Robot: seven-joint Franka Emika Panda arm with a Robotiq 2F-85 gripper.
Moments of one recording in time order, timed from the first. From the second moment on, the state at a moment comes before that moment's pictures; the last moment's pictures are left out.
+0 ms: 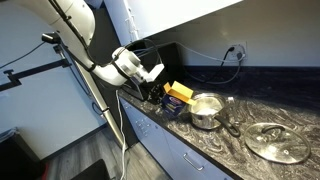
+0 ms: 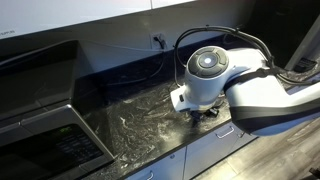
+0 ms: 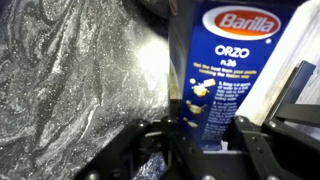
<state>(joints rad) 0.13 0.43 0.31 -2.08 -0.87 2.46 -0.96</state>
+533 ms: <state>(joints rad) 0.10 0.40 0.30 -2.08 -0.67 2.51 -1.08</state>
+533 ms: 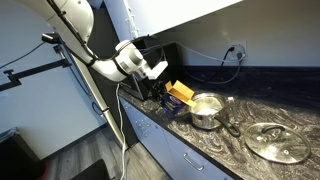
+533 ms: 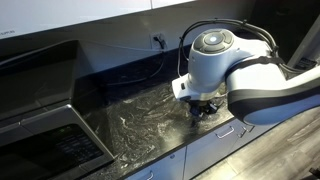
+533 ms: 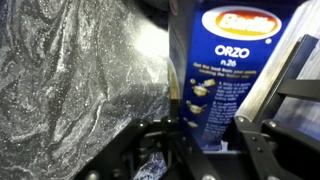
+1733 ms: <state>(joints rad) -0.05 0.31 0.30 -2.03 0.10 2.49 -1.83</state>
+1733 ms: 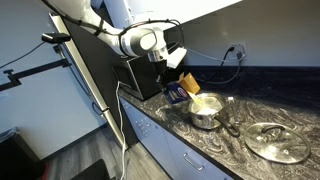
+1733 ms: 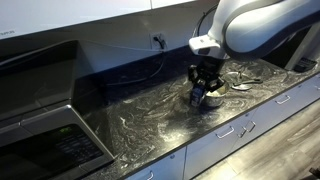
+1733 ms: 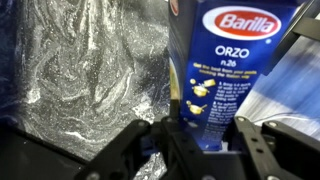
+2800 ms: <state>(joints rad) -0.08 0.28 0.23 -1.99 0.39 2.35 -2.06</state>
